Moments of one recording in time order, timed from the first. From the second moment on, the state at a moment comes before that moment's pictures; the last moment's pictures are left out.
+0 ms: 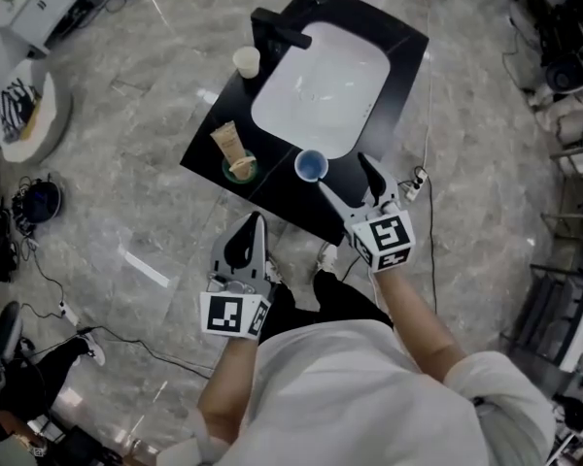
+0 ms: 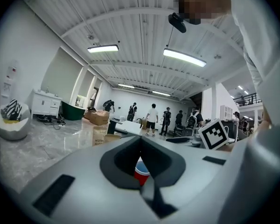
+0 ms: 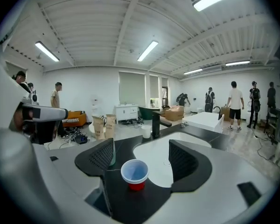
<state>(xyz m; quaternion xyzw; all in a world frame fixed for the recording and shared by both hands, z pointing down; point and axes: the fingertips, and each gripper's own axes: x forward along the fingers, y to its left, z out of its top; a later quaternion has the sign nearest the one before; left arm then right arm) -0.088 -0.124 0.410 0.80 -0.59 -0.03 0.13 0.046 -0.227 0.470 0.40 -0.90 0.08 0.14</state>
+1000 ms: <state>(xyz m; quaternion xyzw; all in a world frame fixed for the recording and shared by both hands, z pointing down) -0.087 -0.159 0.363 0.81 -0.58 -0.03 0.08 0.066 -0.255 0.387 0.41 -0.90 0.10 0.06</state>
